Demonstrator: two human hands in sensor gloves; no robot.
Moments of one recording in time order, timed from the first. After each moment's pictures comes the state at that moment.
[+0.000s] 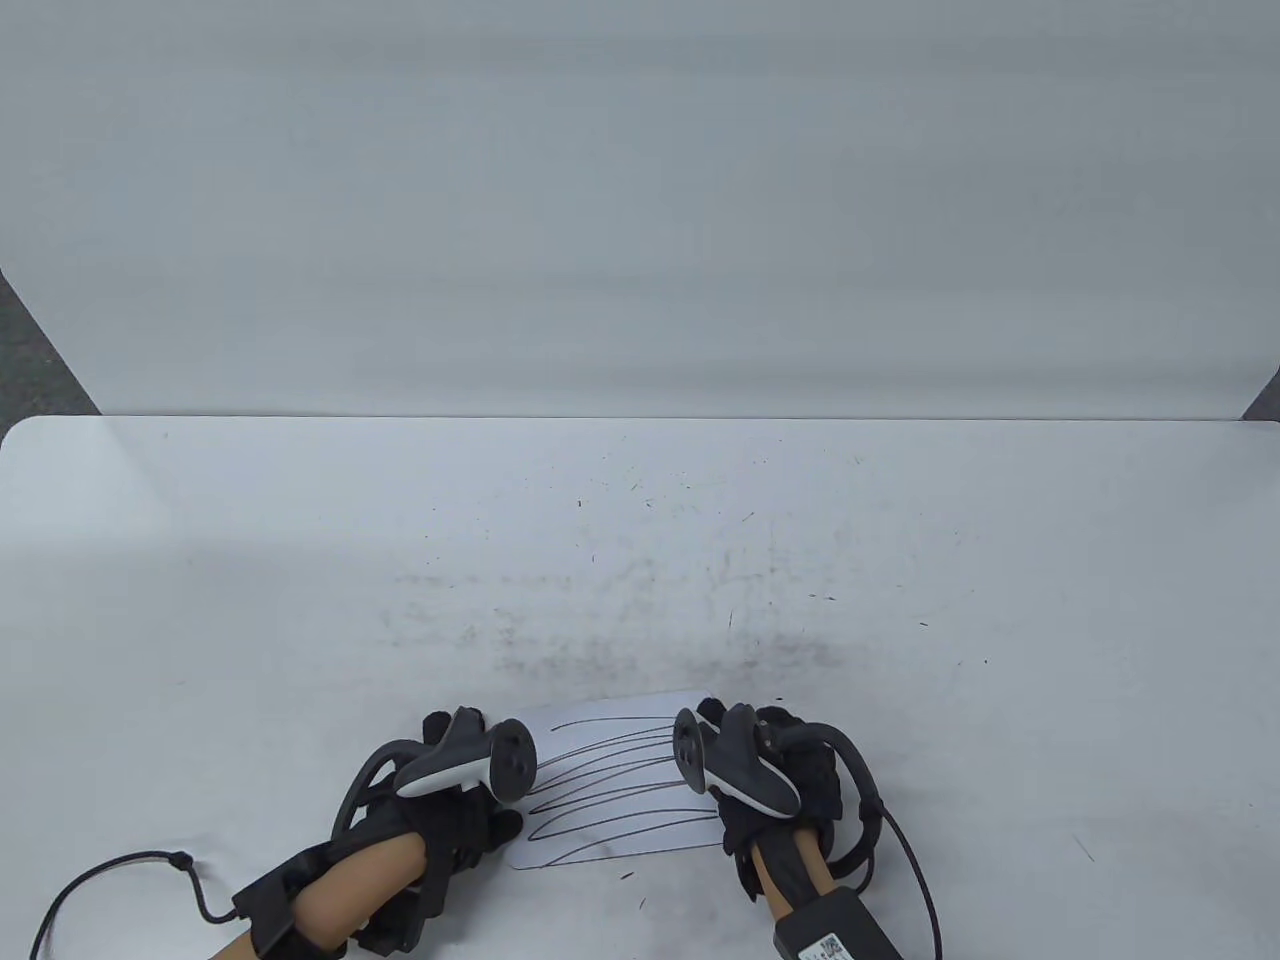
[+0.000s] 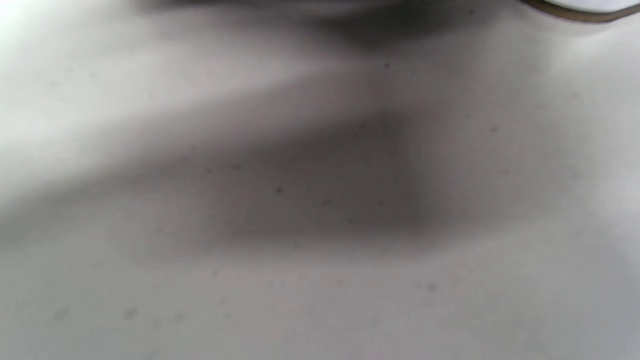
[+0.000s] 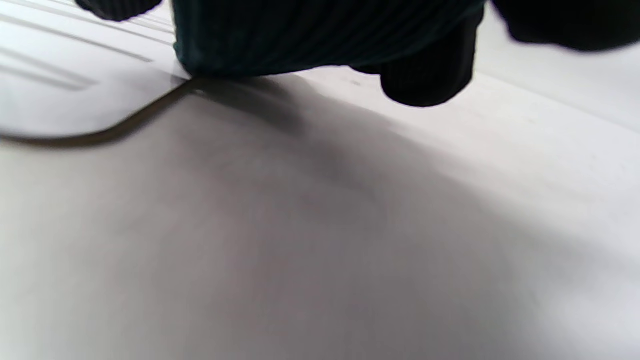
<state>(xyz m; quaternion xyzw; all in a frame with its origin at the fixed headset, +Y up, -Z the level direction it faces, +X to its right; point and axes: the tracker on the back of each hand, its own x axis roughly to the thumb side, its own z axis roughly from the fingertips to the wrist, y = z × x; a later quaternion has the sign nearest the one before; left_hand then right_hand) -0.192 -0.793 -0.309 -0.38 -0.13 -0.08 0.91 0.071 -0.753 -0.294 -0.04 -0.12 -0.98 0.13</state>
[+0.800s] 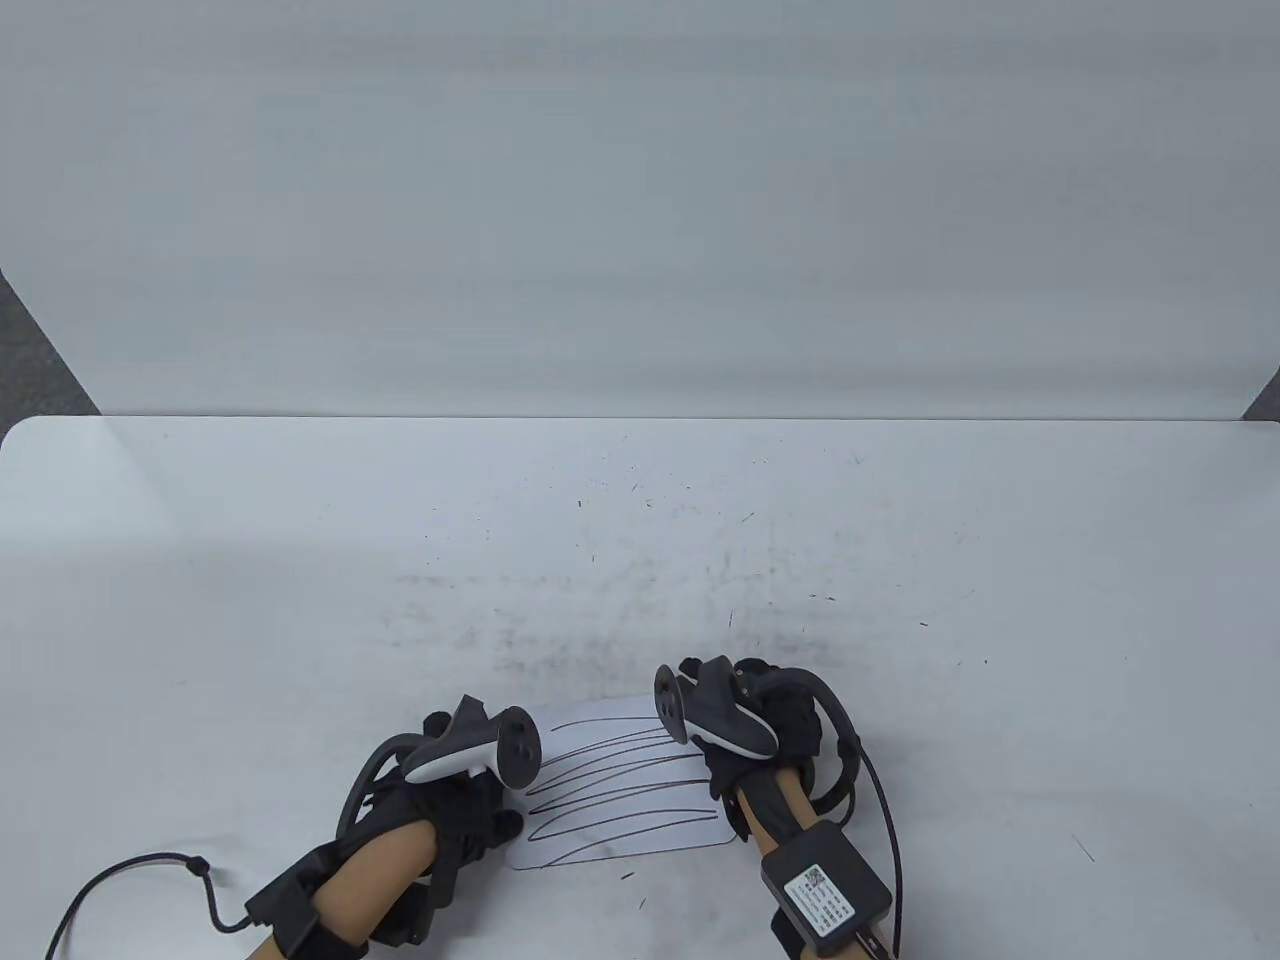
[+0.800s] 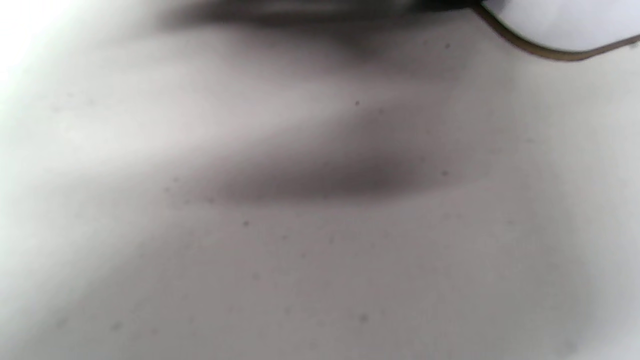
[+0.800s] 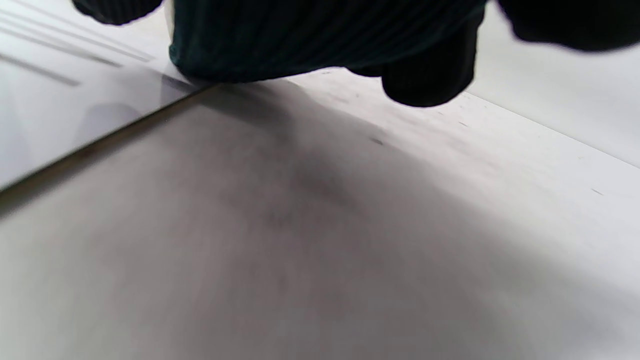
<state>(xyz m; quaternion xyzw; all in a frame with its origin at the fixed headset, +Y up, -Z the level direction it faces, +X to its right) -0.188 -0.789 -0.315 -0.40 -0.10 -0.07 0.91 0.050 -0.754 -0.371 -0.07 -0.09 -0.98 0.16</state>
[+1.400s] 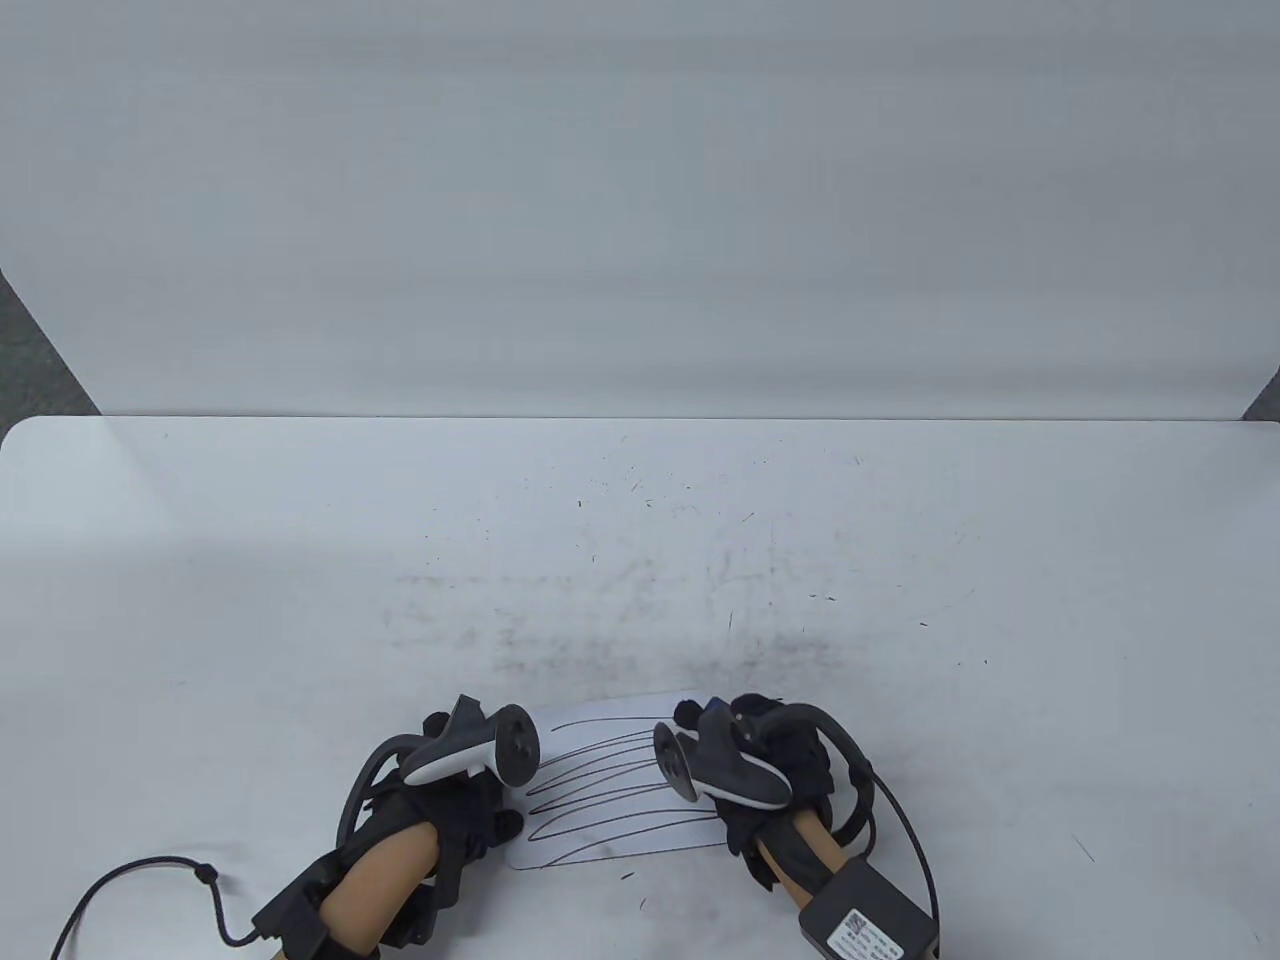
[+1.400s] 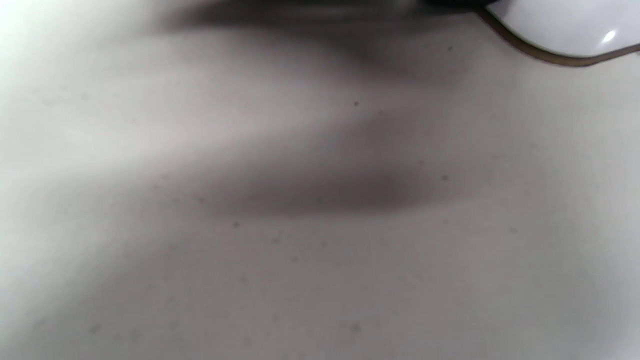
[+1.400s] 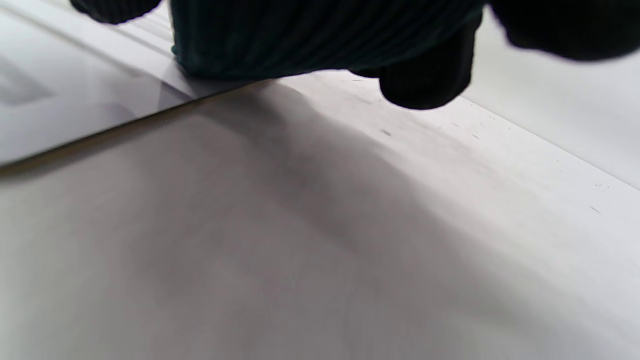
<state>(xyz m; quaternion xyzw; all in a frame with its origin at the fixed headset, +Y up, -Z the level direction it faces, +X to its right) -0.190 -0.789 -0.315 -0.40 -0.10 -0.06 0.91 0.058 -0.753 -0.298 -0.15 -0.08 -0.96 0.20</state>
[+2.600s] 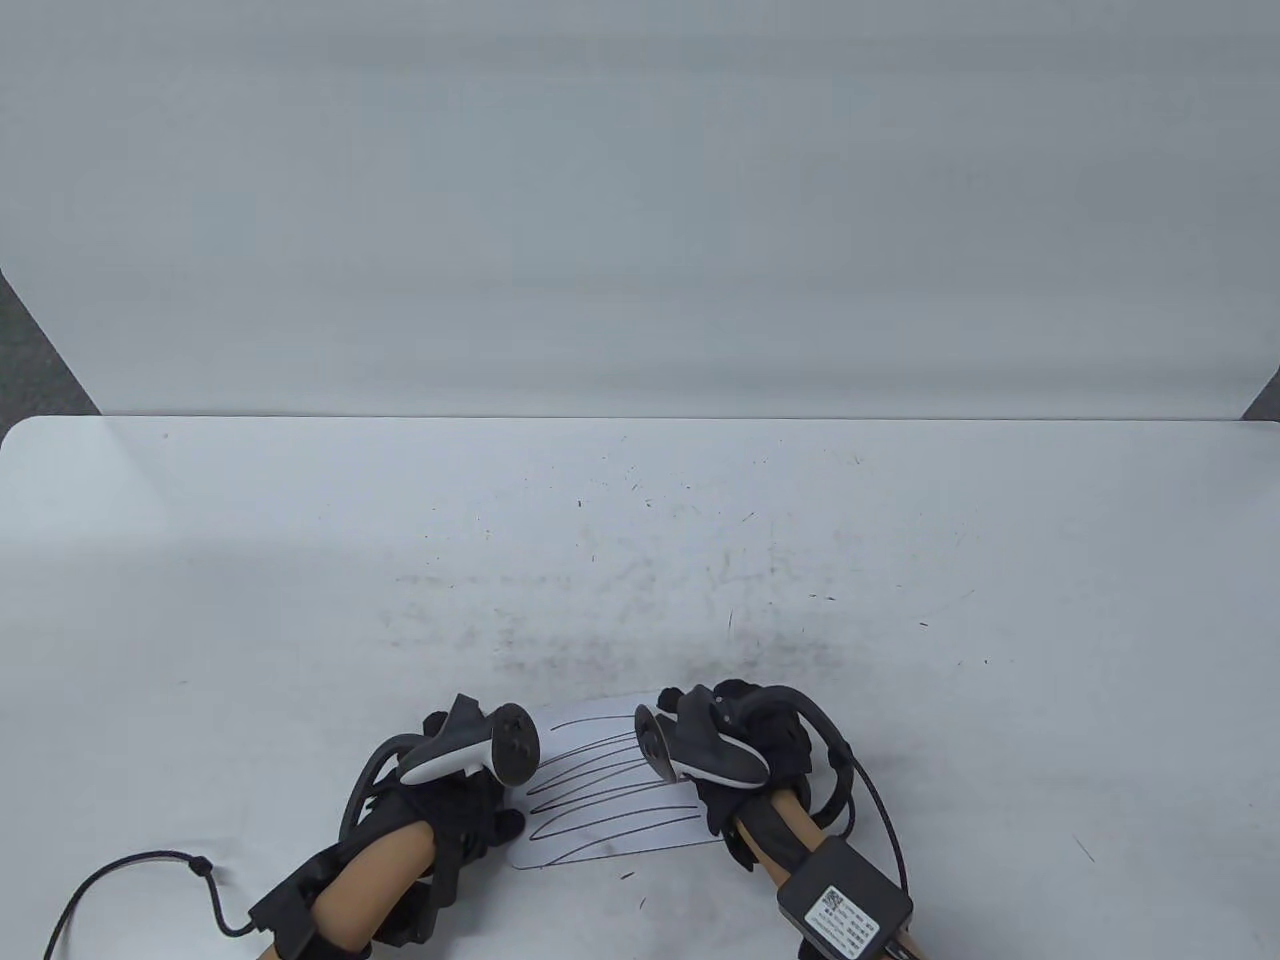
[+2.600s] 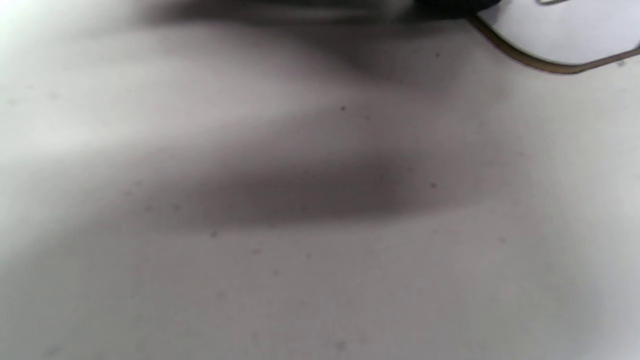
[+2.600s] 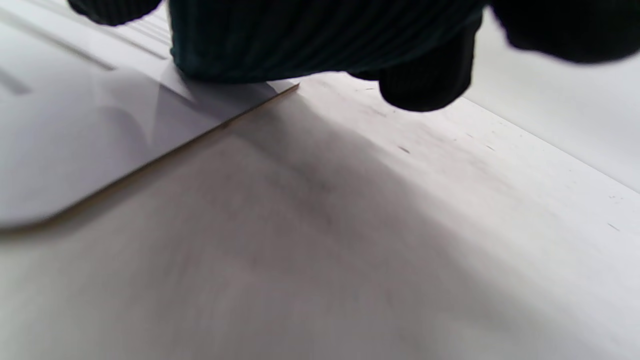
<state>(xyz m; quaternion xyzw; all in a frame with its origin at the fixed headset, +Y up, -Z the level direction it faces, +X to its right) -0.190 -0.789 -0.314 -0.39 -0.11 -0.04 0.91 0.044 -0.745 -0.308 -0.15 -0.09 -0.96 0.21</state>
